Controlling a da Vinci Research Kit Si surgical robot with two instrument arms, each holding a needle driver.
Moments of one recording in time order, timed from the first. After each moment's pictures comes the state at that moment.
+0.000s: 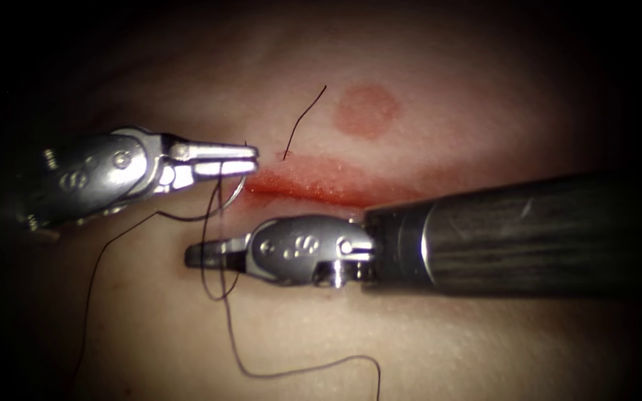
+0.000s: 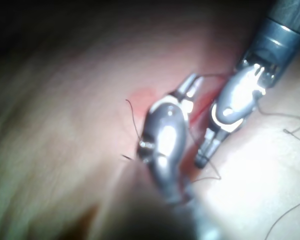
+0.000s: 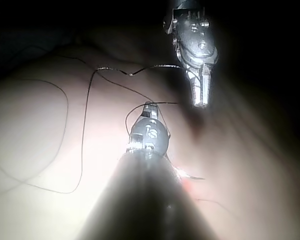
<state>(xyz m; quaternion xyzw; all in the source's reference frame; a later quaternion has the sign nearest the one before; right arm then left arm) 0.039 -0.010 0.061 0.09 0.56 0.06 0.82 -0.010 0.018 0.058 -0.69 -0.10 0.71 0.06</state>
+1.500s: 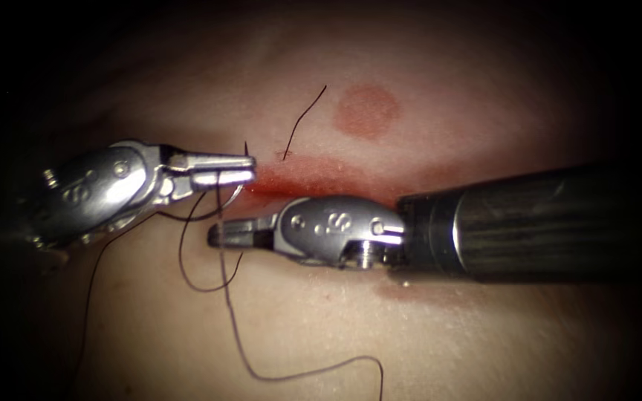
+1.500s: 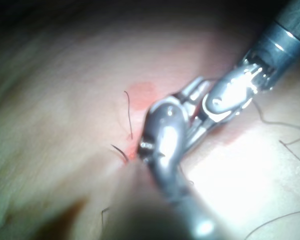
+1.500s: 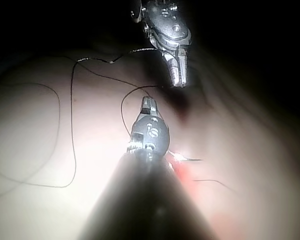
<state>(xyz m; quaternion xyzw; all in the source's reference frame) 0.038 -0.008 0.062 0.09 0.54 0.10 0.83 -0.010 0.017 0.056 -0.71 -0.14 0.69 0.07</state>
